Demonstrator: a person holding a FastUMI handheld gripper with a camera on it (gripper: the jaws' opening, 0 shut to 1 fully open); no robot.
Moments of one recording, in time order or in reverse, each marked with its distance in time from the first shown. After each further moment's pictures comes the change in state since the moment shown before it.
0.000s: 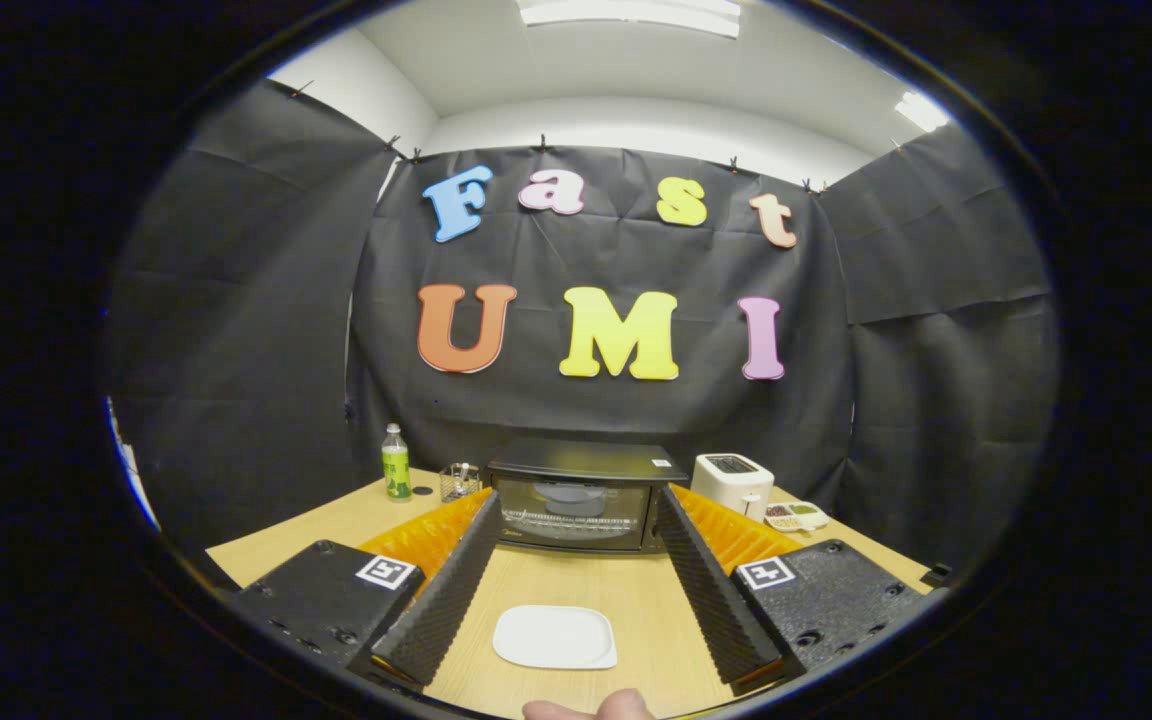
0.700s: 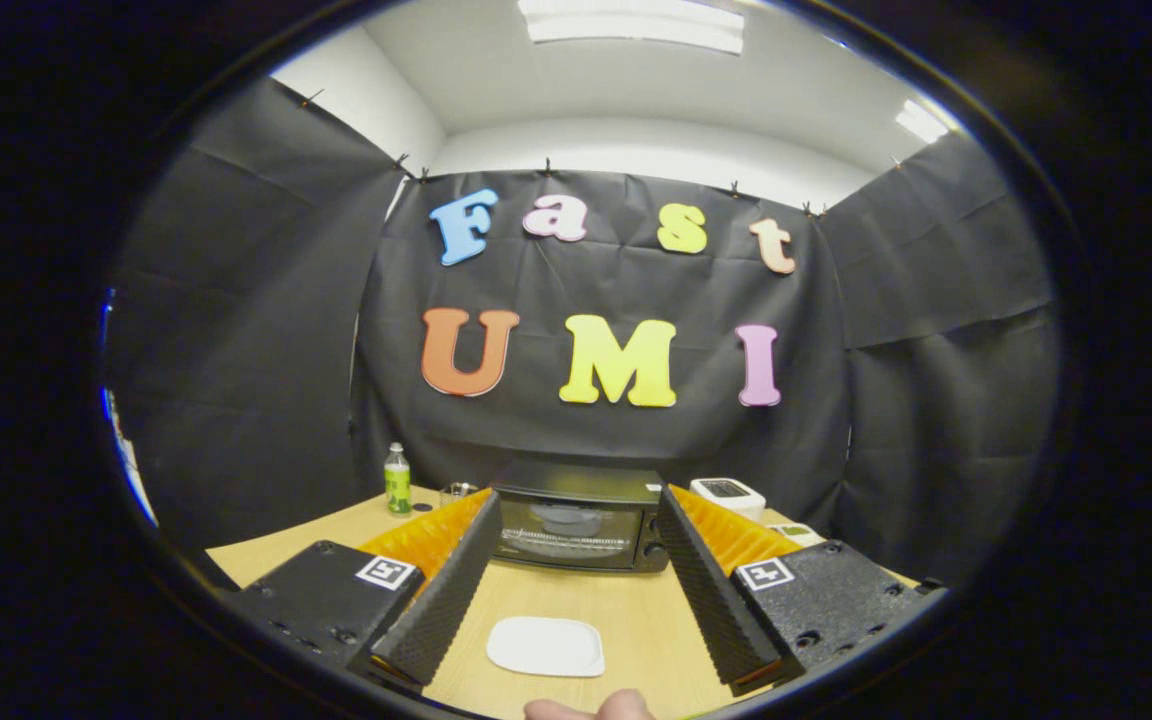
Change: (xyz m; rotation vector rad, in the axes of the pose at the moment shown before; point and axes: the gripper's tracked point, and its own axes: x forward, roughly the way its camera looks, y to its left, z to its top) arm -0.021 -0.006 0.019 -0.004 -0.072 0.009
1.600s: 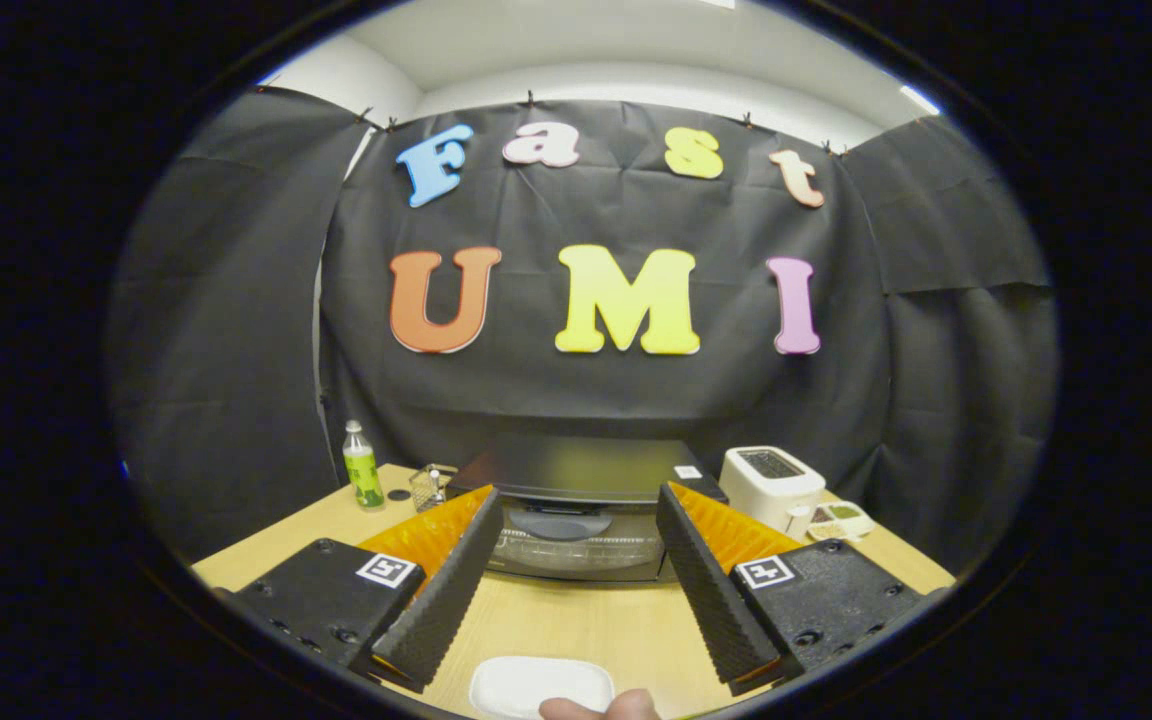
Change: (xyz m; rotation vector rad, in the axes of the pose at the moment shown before) arm 0.159 -0.018 -0.019 0.036 0.128 0.003
